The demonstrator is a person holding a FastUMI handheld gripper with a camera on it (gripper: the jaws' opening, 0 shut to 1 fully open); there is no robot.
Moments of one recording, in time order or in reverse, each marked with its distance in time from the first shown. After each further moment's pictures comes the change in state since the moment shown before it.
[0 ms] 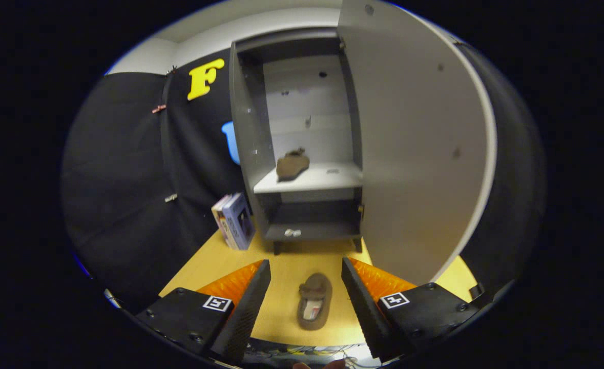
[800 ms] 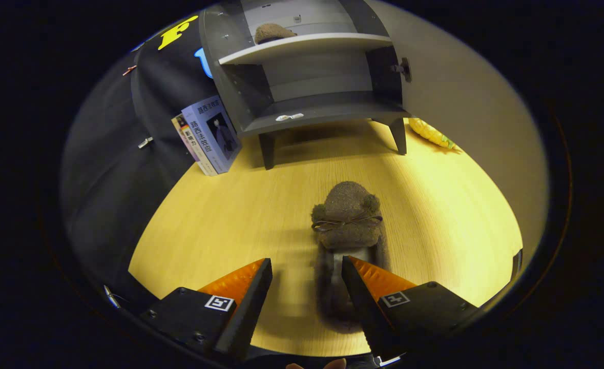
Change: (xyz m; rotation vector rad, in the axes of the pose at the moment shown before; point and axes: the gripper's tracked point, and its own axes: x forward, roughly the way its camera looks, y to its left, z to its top) arm 0.181 -0.002 -0.213 0.090 0.307 -0.027
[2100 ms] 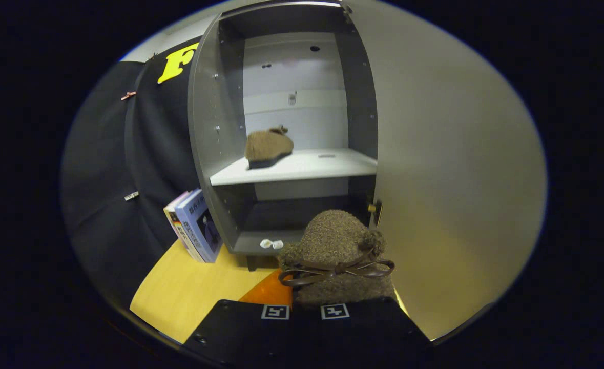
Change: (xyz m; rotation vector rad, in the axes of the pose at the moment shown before) arm -0.116 0.006 0.253 -0.086 -0.413 -0.131
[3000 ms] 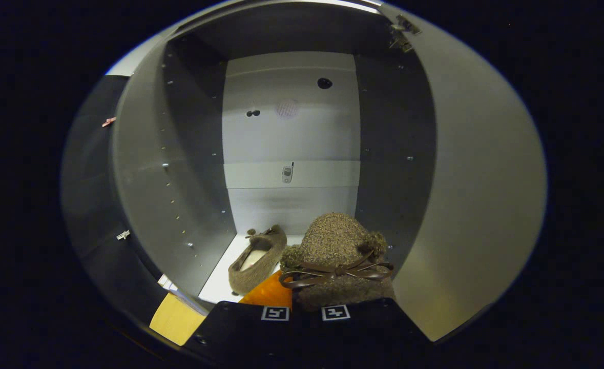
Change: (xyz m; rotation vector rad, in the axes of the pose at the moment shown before) arm 0.136 0.000 0.235 -0.027 -0.056 -0.006
